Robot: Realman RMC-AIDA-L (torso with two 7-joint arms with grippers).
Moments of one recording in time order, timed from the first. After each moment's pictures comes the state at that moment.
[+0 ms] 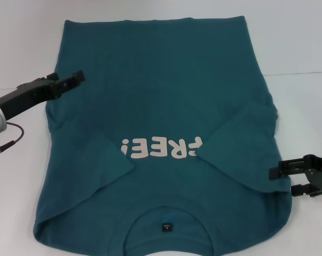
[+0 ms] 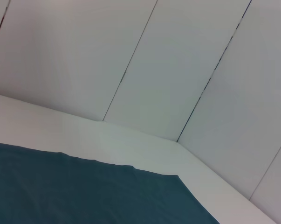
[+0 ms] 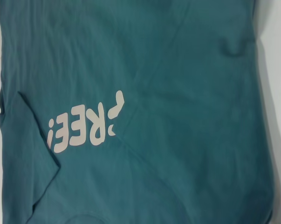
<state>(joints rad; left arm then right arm) -0.64 -2.11 -2.55 -0.61 -1.37 1.06 -1.65 0.61 1.91 -0.59 -0.66 -2.47 -1.53 2.66</state>
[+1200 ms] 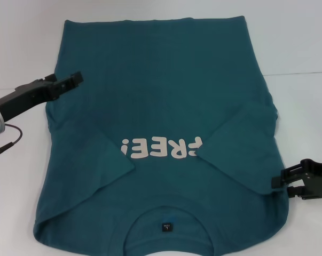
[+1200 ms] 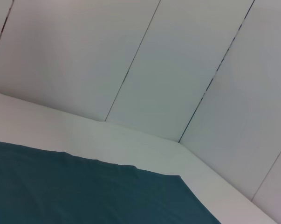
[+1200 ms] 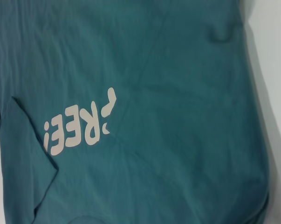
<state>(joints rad) -0.63 -2.11 -2.55 -0.61 -1.38 1.06 -1.65 0.60 1.92 -0.58 -0.63 -2.47 -1.51 2.70</state>
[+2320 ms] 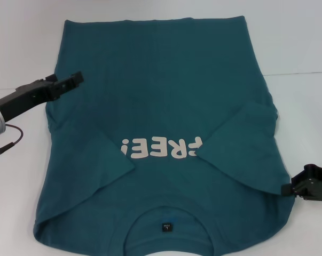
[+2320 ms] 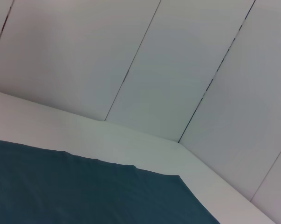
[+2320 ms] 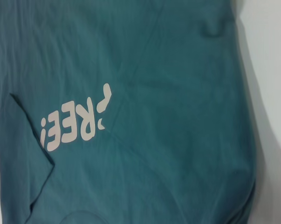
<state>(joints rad) -0.63 -2.11 -2.55 -0.61 -1.38 1.06 -1.65 0.57 1.92 -0.58 -0.65 -2.46 -1.52 2.68</state>
